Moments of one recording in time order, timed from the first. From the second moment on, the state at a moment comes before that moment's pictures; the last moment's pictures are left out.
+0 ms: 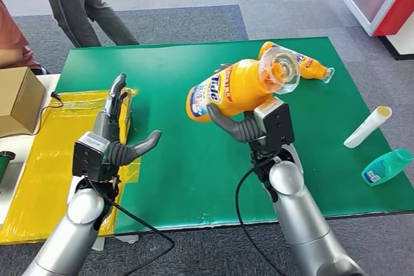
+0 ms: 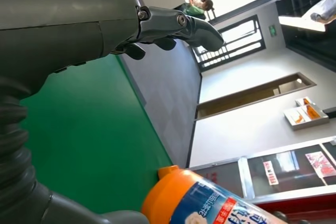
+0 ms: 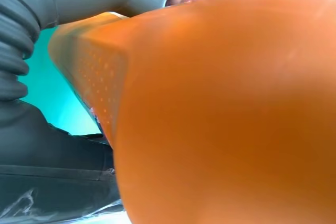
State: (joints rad) left arm -0.29 0.01 -0.42 -1.52 -0.10 0.24 -0.25; right arm -0.41 0.05 0.37 -1.42 0.11 -0.04 -0.31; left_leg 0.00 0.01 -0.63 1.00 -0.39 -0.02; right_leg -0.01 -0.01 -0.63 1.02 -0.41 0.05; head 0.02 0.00
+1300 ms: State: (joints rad) left arm -0.36 0.00 -0.48 -1.41 0.05 0.03 -0.15; right arm -0.41 0.06 0.51 -1.47 0.06 -0.01 -0.32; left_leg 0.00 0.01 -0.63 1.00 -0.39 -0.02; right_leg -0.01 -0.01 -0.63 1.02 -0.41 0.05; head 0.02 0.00
